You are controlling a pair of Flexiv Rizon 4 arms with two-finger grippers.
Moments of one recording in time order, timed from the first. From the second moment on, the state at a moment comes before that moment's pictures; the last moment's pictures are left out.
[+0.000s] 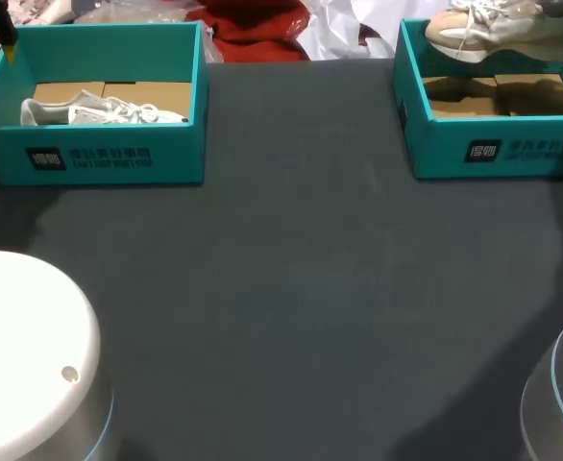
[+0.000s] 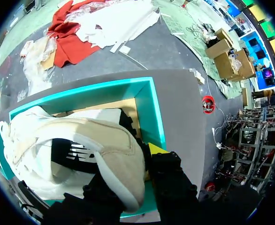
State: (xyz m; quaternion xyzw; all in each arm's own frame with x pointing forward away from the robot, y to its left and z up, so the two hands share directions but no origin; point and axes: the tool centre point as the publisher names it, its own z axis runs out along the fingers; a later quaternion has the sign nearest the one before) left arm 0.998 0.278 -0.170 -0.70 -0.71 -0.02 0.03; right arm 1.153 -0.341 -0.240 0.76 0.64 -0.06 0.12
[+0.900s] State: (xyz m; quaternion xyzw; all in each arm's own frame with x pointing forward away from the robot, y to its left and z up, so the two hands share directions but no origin) left arm 0.998 0.278 -0.170 -0.70 -0.71 -0.02 0.03; right arm 1.140 -0.308 -0.176 0.76 0.62 -0.05 0.17
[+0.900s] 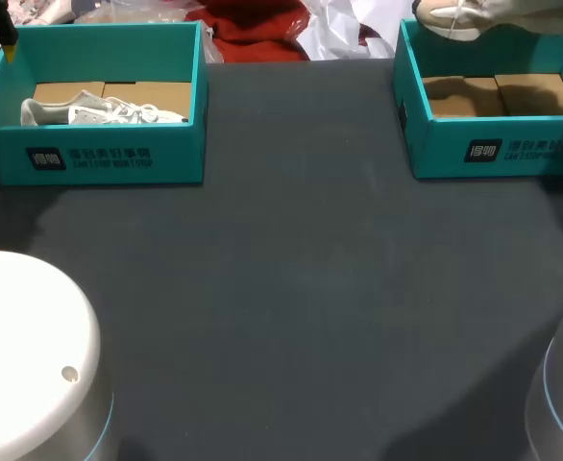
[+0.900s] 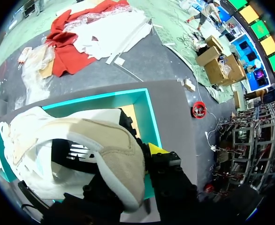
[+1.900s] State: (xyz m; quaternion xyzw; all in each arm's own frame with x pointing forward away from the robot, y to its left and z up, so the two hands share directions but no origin) left arm 0.998 0.278 -0.170 -0.70 -0.71 -0.02 0.03; right arm 0.999 -0.228 -0.112 0.77 0.60 -0.09 0.19
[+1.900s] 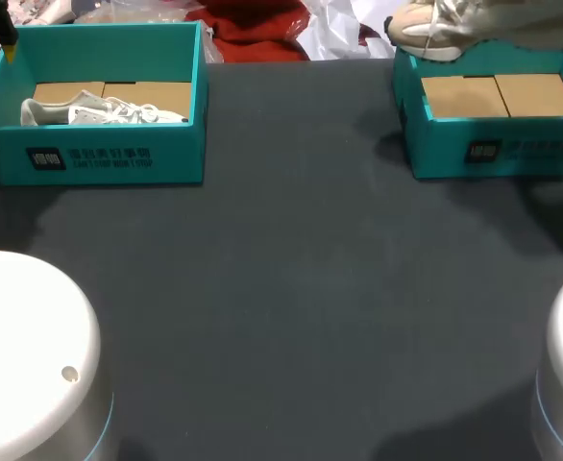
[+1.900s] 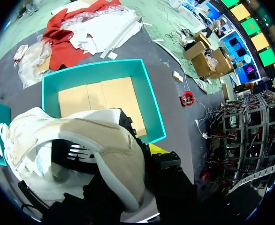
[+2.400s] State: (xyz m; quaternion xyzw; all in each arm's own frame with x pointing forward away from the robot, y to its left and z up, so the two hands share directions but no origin) left arm 0.998 0.278 -0.170 -0.70 -0.71 -0.02 0.03; right arm 0.907 -0.158 -0.124 0.76 0.61 -0.10 0.20
